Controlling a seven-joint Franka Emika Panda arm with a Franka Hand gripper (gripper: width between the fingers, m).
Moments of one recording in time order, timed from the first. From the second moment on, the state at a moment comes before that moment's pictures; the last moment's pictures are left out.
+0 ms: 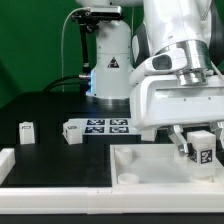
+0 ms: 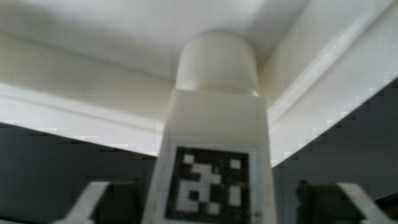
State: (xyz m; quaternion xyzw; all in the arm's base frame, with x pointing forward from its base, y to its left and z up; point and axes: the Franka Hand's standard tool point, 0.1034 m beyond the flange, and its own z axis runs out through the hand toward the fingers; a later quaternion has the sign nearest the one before) arm 0.615 0.120 0.065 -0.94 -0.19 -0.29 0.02
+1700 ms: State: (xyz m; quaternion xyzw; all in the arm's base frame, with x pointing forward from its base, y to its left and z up) arm 0.607 0.129 0.079 -0.98 -0.20 0.02 0.03
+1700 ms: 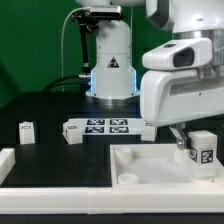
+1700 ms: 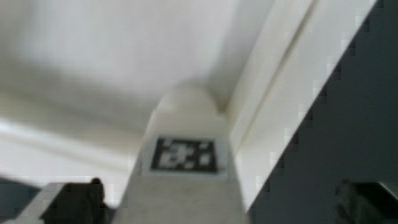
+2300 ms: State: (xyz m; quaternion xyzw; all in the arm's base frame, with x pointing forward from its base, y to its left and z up) arm 0.618 0.127 0.078 -0.98 -0.20 0.04 0.03
